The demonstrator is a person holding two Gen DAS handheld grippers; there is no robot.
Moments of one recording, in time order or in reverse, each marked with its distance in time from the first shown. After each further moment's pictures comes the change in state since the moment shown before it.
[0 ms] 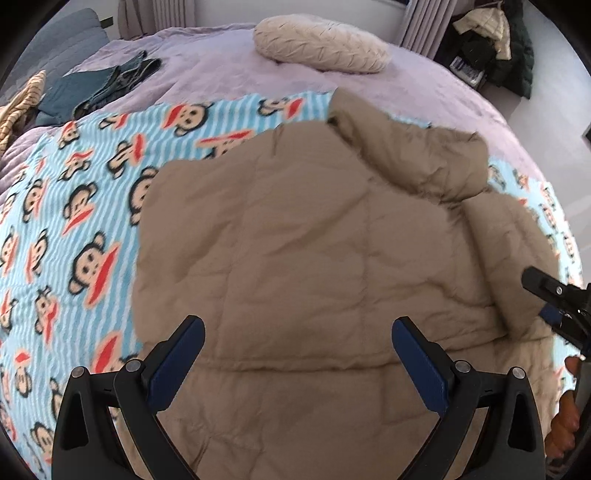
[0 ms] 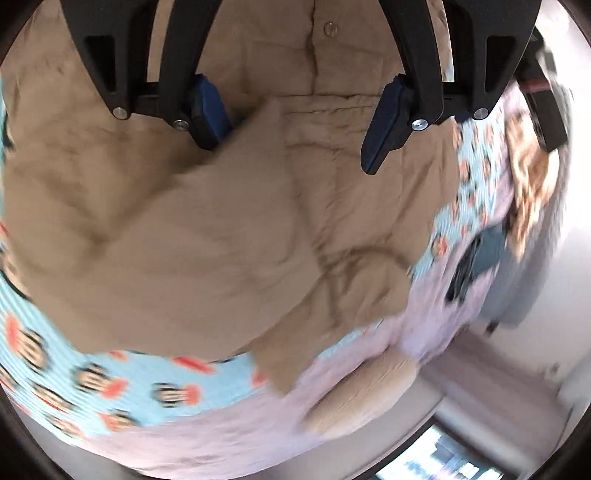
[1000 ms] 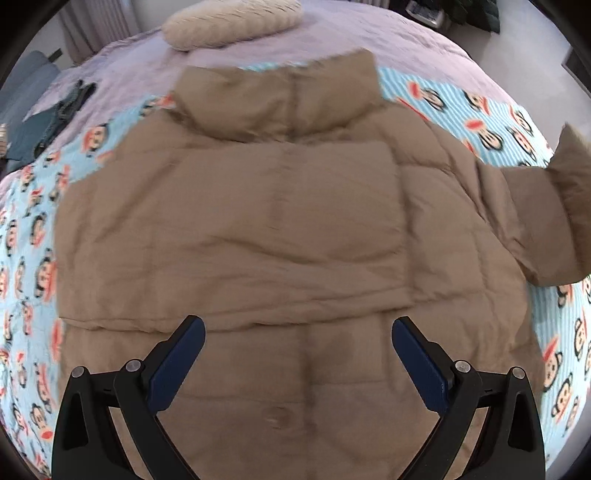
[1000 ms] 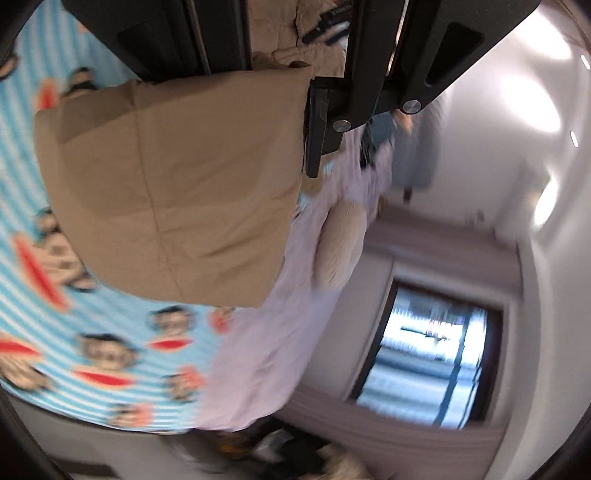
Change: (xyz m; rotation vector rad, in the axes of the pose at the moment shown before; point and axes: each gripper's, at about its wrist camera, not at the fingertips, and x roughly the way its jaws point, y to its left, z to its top) left arm 0.010 -0.155 -0.024 0.158 0.121 0.075; right arm -0.155 -0.191 0.122 0.284 -0.240 0.429
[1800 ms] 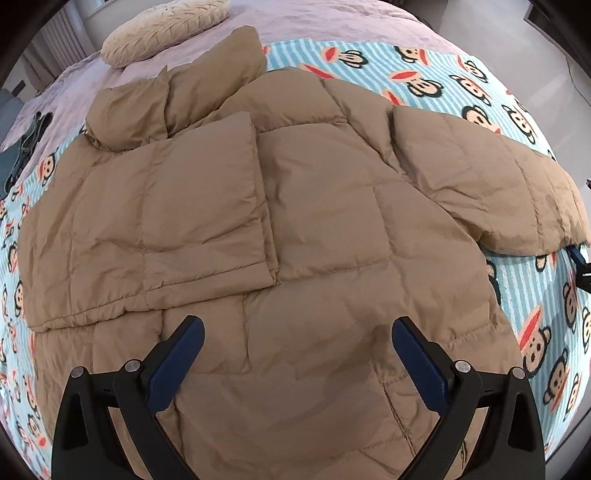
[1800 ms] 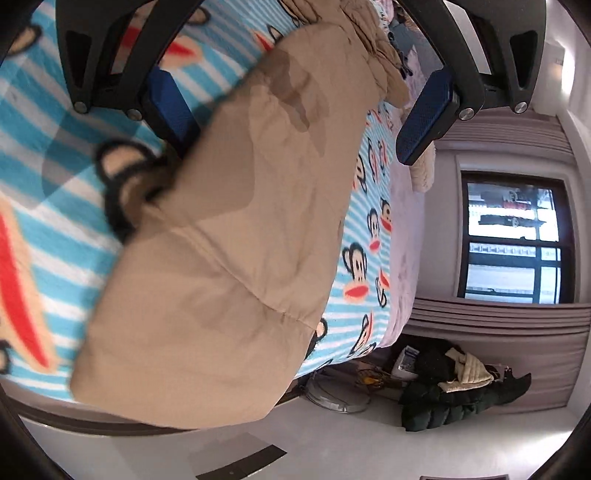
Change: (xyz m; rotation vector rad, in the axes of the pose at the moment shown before) left arm 0.016 -0.109 -0.012 0.126 0.062 -0.046; right arm -0.128 -0.186 -0.003 0.436 -0.274 -0.240
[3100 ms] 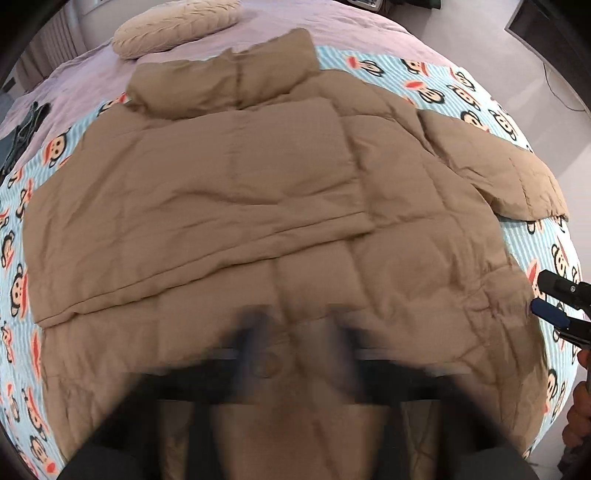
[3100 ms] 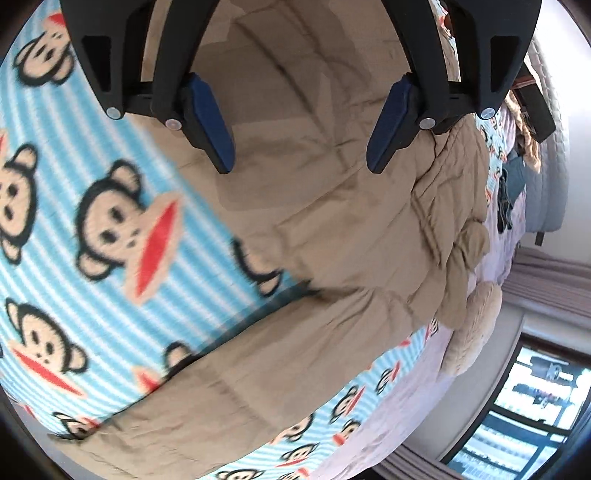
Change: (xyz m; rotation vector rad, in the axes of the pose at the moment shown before) left arm -0.017 0.085 -0.039 0.041 -0.047 -0.093; right arm 0.004 0.056 -0.257 -0.442 0.268 -0.367
